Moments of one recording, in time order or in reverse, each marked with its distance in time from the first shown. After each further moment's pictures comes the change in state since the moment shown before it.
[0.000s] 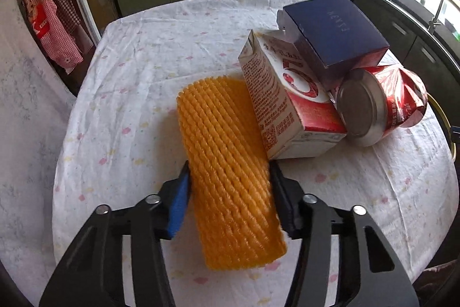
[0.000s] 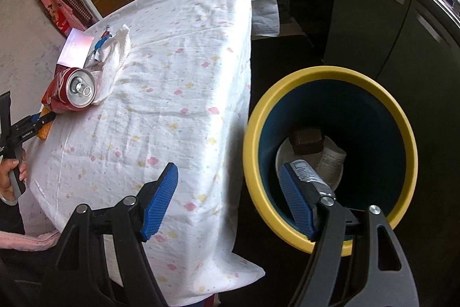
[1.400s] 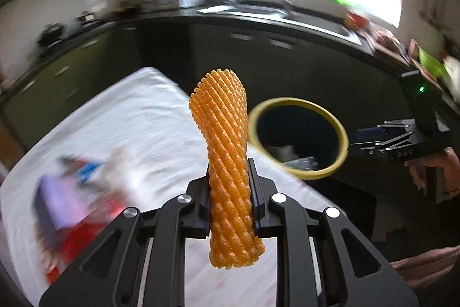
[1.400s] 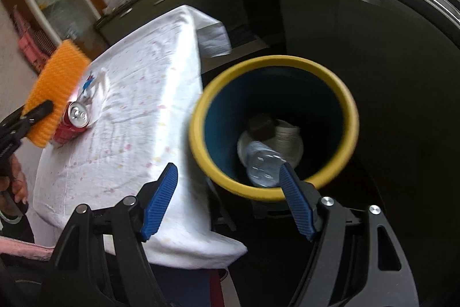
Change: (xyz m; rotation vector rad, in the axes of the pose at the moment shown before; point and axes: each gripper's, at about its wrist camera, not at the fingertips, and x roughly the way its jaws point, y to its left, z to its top) left arm -0.095 -0.298 0.053 0.532 -0.197 -0.438; right arm -0.075 -0.074 -0.075 0.256 -0.180 -0.045
